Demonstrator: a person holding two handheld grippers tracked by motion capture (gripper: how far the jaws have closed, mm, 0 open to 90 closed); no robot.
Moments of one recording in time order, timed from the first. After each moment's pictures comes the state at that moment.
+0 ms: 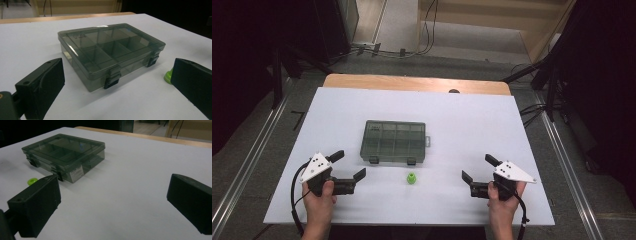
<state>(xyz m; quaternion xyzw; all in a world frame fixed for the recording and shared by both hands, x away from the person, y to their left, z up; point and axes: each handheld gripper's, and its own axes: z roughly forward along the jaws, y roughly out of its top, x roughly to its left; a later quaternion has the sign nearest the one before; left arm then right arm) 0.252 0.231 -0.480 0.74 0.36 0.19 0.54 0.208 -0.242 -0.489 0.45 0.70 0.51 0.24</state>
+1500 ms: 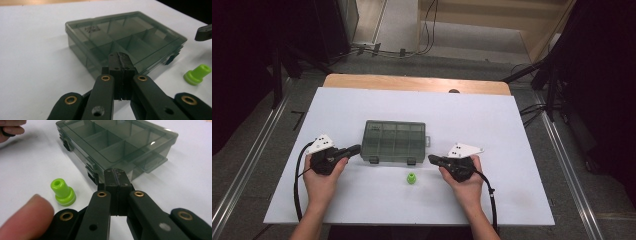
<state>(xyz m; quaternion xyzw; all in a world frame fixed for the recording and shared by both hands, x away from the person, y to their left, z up) 0.310 0.244 -0.483 0.77 0.38 0.13 0.49 0.278 -0.162 -0.498 0.33 0.80 0.48 0.13</state>
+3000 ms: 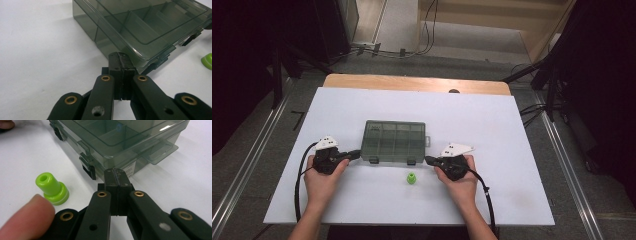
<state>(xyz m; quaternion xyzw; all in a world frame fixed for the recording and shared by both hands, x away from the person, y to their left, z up) 0.322 0.247 -0.501 0.79 0.41 0.09 0.44 0.287 -0.149 -0.512 0.34 0.82 0.45 0.12</state>
